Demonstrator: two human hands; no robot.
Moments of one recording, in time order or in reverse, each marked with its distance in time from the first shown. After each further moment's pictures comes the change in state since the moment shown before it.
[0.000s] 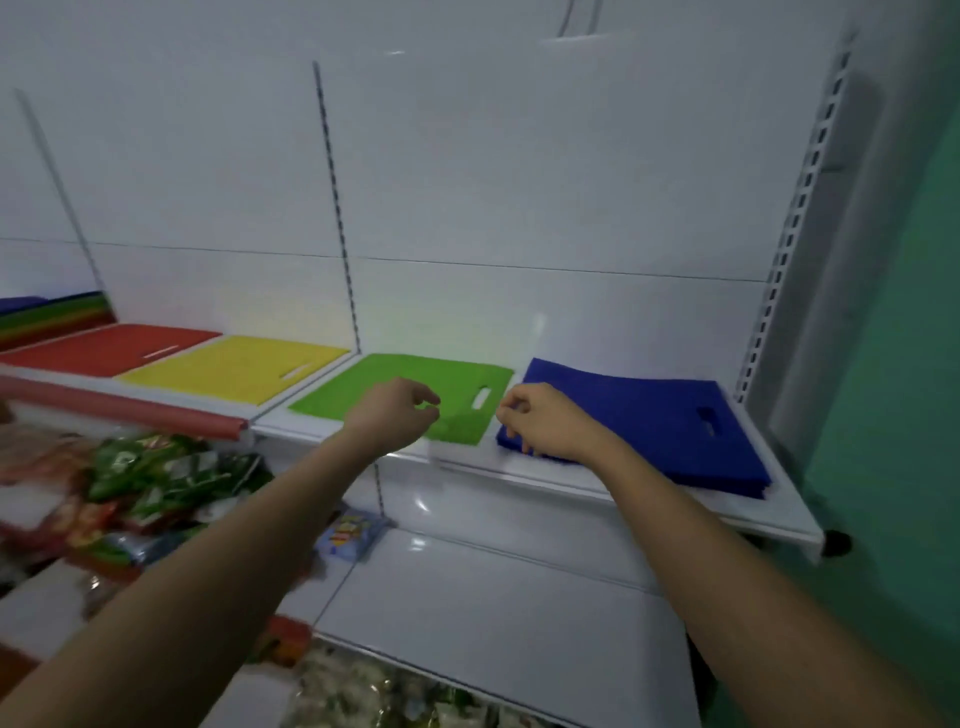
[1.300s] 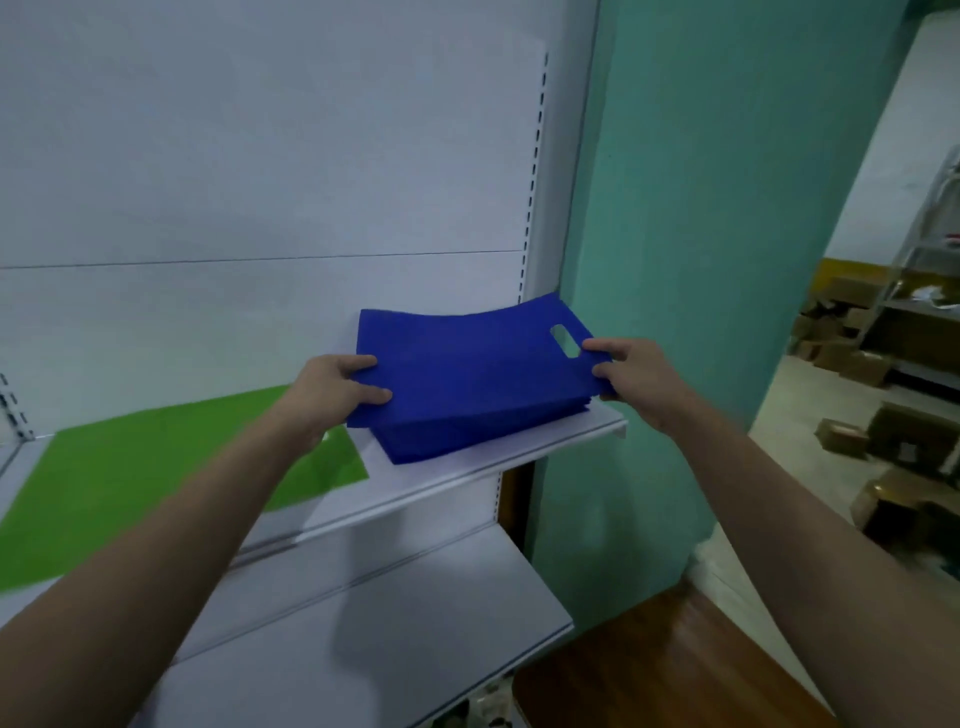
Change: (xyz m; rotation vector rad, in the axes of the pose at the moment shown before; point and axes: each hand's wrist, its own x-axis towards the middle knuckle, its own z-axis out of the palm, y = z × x) left_hand 0.108 0.022 0.031 -0.875 -0.588 0.247; right_hand -0.111 0.009 -0.061 0.197 0.975 0.615
